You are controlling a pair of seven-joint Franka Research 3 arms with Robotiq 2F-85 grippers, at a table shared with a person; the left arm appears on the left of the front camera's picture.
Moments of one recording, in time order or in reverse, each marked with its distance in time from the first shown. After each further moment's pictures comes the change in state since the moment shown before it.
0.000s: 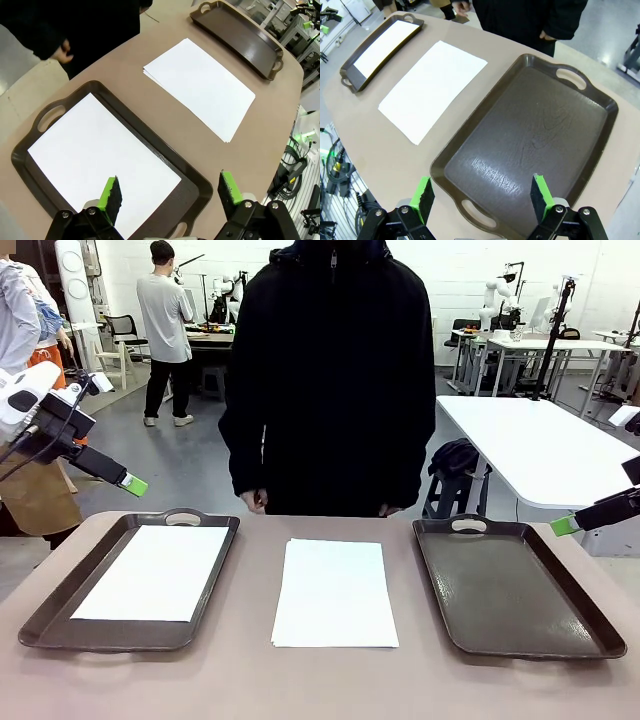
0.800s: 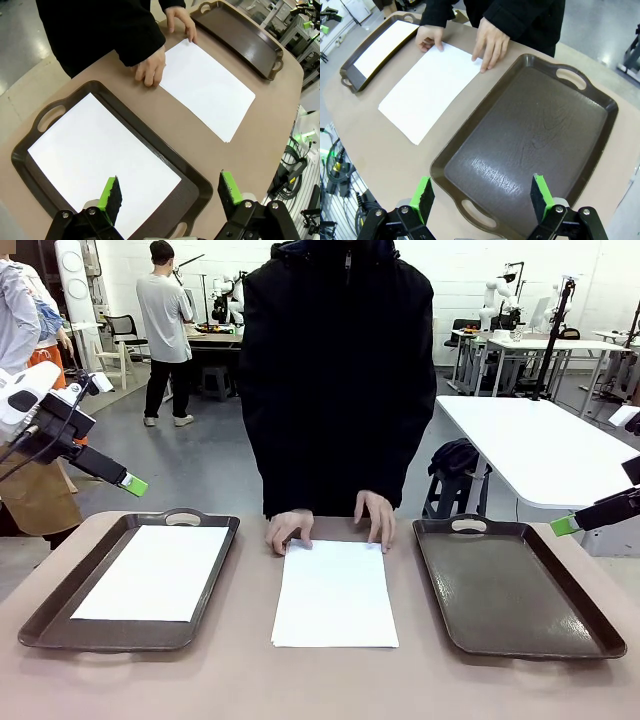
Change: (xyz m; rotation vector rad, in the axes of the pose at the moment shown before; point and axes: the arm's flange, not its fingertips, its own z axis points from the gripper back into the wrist) left arm 0.000 0.000 0.000 0.000 0.000 0.000; right arm 0.000 0.000 0.000 0.000 0.000 0.000
